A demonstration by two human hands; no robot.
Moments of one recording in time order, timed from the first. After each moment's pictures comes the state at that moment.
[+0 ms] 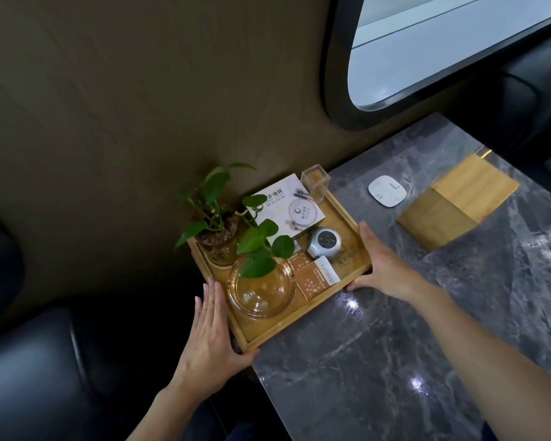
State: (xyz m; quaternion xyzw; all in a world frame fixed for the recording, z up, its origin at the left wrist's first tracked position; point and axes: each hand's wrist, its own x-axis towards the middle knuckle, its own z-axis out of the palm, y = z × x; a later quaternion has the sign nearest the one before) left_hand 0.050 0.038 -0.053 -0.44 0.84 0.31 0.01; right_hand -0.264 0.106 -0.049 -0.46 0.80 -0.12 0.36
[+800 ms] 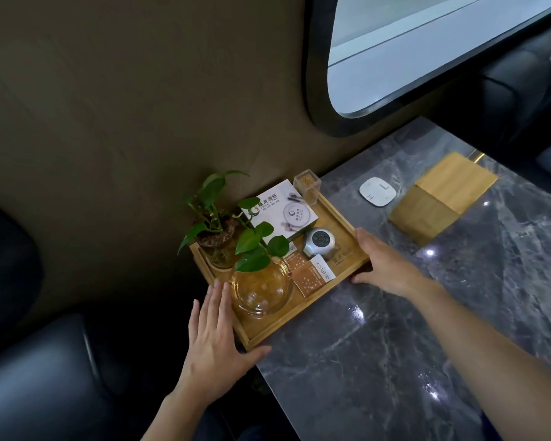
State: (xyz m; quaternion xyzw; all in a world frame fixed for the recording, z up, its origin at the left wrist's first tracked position) left_hand 0.050 0.052 -0.042 -0.44 0.87 0.23 -0.06; right_hand -0.266 0.117 -0.041 -0.49 0.82 -0.09 0.29
